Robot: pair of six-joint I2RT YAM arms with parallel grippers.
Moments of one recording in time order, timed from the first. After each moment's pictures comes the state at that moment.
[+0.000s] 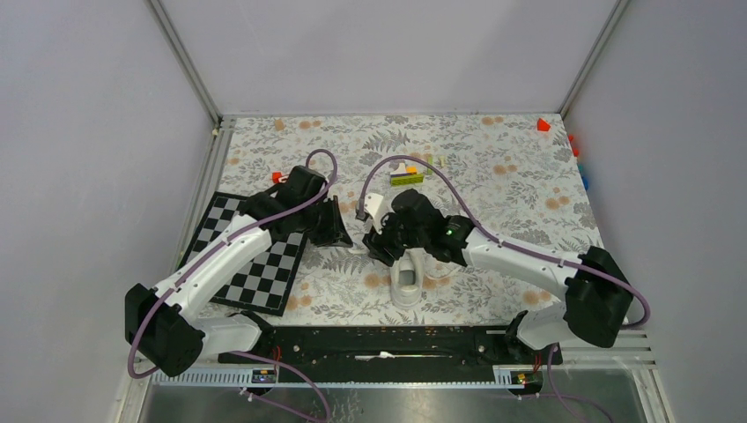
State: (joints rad) left arm -0.57 1.22 1.07 -0.81 0.30 -0.69; right arm 0.93 1.40 0.97 -0.23 -0.23 -0.14
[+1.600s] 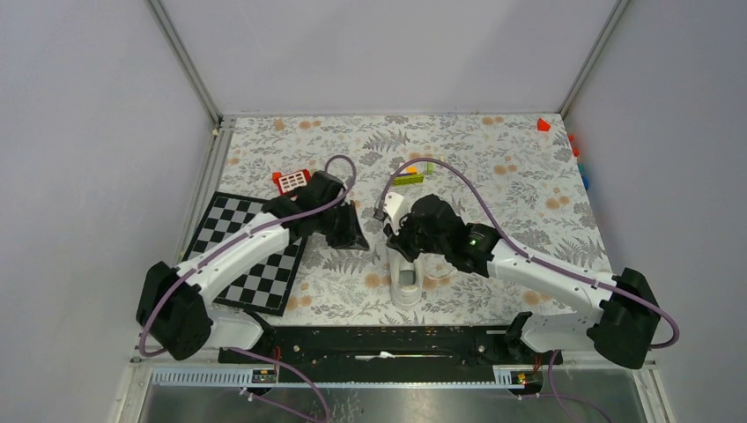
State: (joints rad) left arm -0.60 1.28 1.01 -0.66 0.33 -0.73; right arm 0.93 1.26 0.91 -0.27 -0.12 -0.13
